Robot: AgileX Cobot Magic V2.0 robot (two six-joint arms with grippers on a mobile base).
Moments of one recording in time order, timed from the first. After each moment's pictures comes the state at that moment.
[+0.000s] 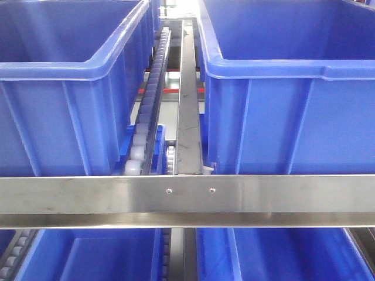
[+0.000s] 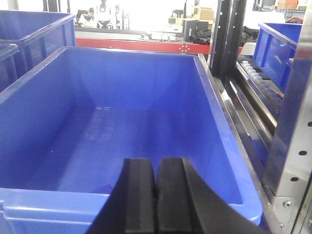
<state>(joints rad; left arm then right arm) -0.05 0.22 -0.24 0.03 0.10 -0.13 0.00 0.40 -0.23 -0.09 -0.14 0.10</state>
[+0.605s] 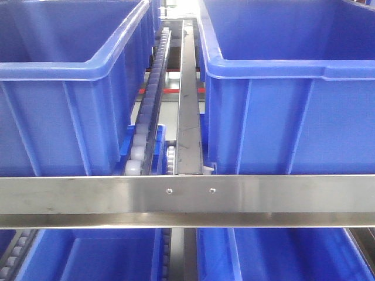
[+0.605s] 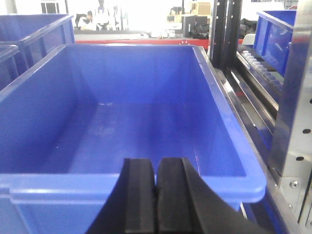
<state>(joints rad) -0.05 0.10 -0.08 0.03 -0.02 -0.13 0.00 0.30 -0.13 -0.02 -0.15 0.10</state>
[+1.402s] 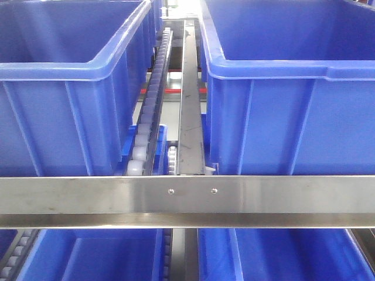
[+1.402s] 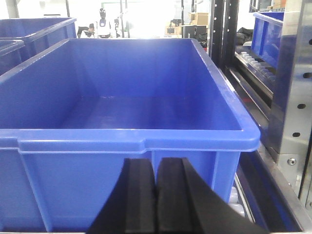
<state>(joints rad) -0.05 -0.01 0.01 0.03 0.04 -0.13 0.00 -0.01 0.03 -0.02 -0.04 0.10</state>
